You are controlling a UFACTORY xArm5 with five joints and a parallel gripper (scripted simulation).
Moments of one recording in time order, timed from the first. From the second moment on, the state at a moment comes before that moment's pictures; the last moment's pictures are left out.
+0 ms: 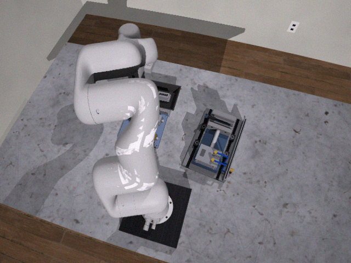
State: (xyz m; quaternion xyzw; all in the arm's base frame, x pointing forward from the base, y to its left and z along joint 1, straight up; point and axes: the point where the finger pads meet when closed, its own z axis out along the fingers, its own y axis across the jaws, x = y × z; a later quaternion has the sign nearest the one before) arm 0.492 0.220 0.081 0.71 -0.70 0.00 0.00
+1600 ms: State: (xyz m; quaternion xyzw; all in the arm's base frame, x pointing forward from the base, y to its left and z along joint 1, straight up) arm 0.491 0.221 0.030 0.71 -0.70 0.00 0.00
